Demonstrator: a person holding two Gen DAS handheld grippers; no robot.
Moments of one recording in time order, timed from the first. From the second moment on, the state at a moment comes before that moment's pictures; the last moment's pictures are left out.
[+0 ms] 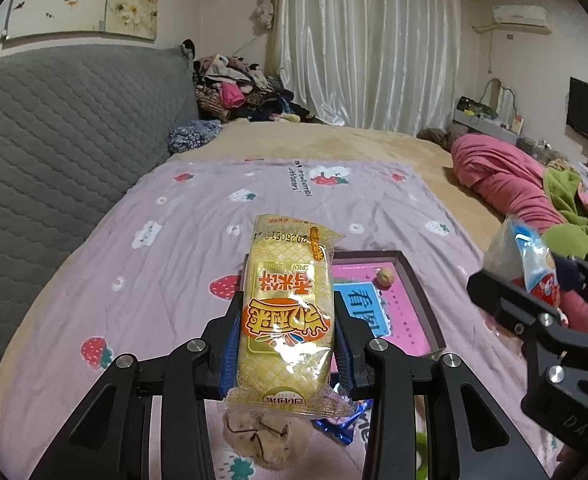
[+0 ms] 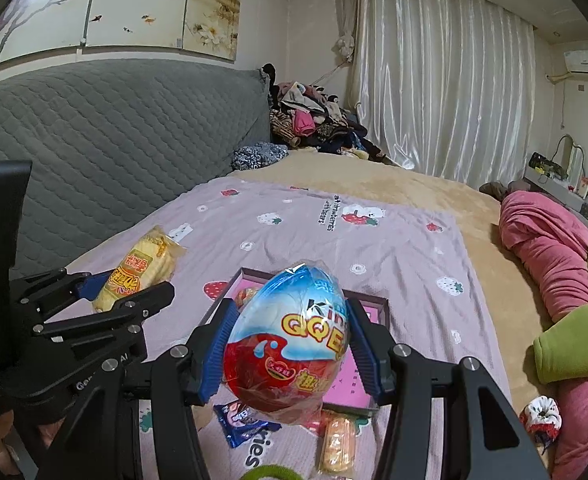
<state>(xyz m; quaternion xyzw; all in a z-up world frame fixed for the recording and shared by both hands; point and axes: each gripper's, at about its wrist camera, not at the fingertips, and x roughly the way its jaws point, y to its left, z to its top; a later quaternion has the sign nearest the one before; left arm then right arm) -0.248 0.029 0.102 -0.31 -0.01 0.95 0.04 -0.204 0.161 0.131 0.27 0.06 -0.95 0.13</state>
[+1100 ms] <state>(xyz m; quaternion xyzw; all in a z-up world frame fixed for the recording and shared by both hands) -0.374 0.036 -0.010 -0.37 0.00 0.93 0.04 -0.323 0.208 0.030 0.34 0.05 -0.93 0.11</state>
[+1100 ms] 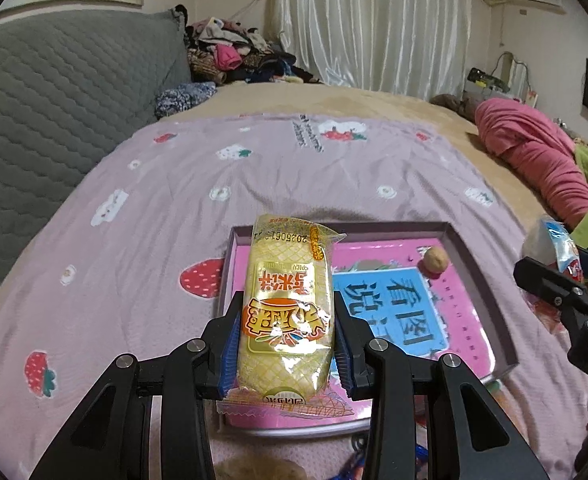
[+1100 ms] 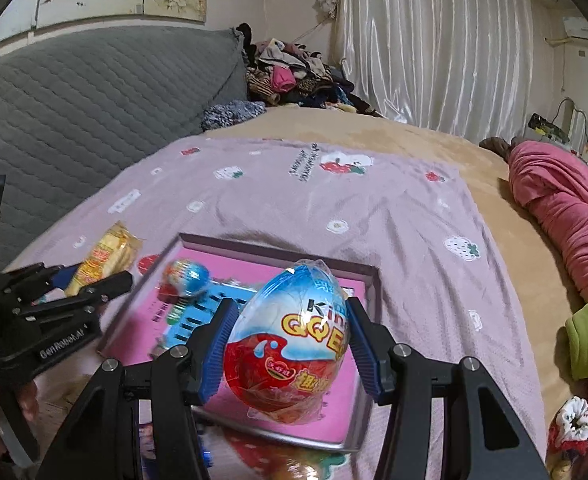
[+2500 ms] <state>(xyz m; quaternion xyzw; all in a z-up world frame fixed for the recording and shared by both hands) -0.417 0.039 -0.108 -0.45 -0.01 0.89 0.07 -0.381 0.220 -0.082 0.39 0.07 -0.91 0.08</state>
